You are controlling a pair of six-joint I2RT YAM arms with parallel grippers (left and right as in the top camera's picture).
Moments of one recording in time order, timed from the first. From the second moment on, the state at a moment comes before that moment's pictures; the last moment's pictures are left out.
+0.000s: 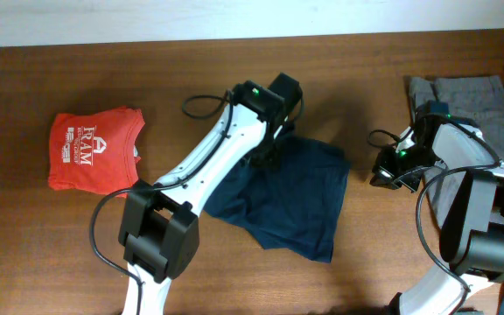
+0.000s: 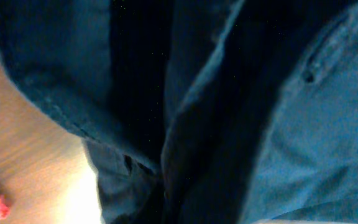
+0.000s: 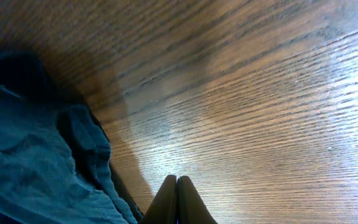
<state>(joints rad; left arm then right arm) -0.64 2.14 1.98 -1.38 -0.08 -0.18 -0.24 1.91 1.23 -0.97 -0.37 0.29</state>
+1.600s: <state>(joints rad) -0.81 2.40 2.40 -1.68 -0.11 -0.14 -0.24 1.91 1.23 -0.98 -0.37 0.28</state>
